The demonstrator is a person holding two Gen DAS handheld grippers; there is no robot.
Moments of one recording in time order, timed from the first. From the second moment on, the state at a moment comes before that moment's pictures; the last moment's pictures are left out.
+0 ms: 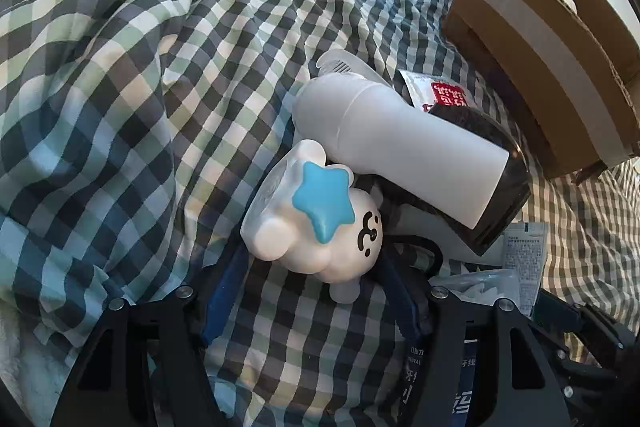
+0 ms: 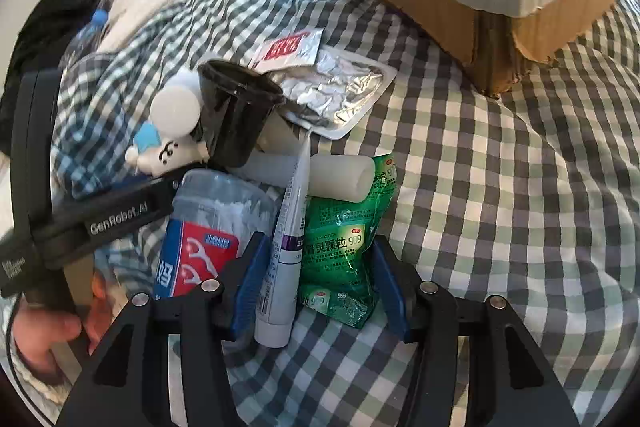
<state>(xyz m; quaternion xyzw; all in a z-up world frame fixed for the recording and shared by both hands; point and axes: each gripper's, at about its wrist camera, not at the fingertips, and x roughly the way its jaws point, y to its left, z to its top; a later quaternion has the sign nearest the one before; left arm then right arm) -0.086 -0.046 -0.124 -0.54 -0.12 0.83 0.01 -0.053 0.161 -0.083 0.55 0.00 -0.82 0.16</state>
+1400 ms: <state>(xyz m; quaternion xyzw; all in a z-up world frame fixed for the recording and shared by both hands) -0.060 -0.044 -0.089 -0.47 -0.13 0.87 0.02 -0.042 0.136 -0.088 0.56 0.02 -0.80 0.21</state>
